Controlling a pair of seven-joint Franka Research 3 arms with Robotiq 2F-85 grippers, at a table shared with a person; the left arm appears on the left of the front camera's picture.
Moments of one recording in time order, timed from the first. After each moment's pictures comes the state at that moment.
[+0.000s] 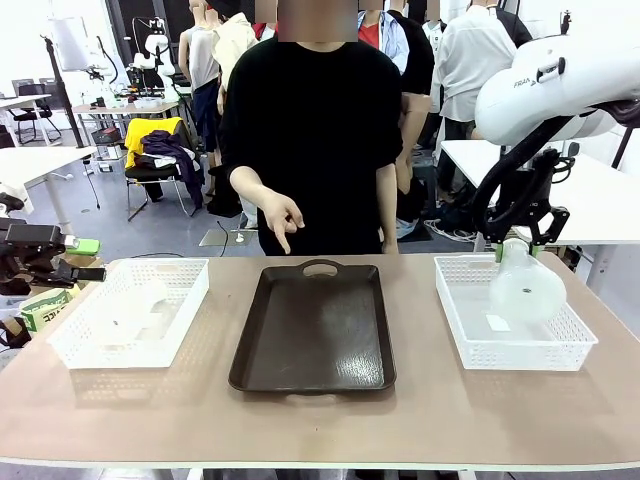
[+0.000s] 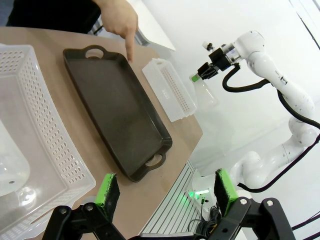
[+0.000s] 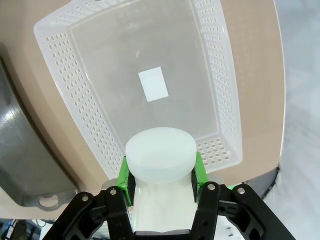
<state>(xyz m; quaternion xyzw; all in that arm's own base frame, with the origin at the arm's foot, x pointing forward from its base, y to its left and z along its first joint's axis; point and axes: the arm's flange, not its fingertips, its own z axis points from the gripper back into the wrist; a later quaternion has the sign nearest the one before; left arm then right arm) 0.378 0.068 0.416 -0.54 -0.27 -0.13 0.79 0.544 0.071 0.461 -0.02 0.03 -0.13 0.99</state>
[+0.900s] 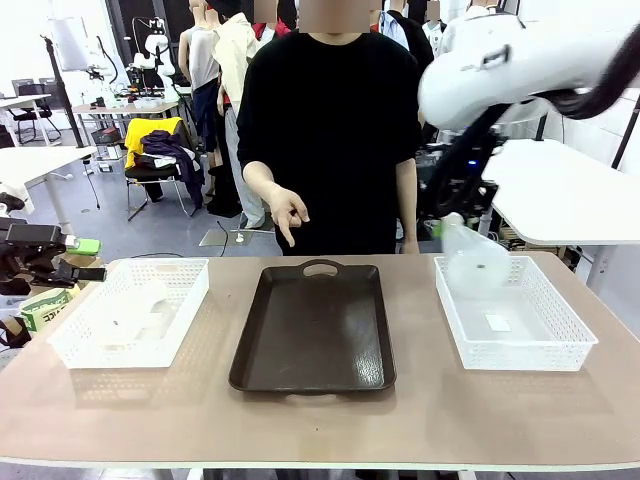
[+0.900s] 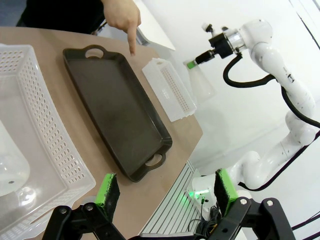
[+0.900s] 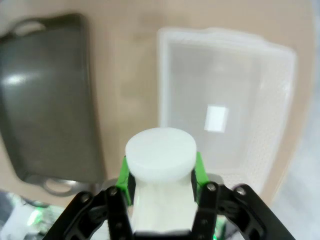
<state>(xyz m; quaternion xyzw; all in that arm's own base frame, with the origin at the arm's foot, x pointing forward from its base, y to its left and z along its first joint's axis) 0.378 0.068 0.416 -0.54 -0.27 -0.13 0.79 0.578 0.182 0.494 0.00 -0.03 0.05 1.00</state>
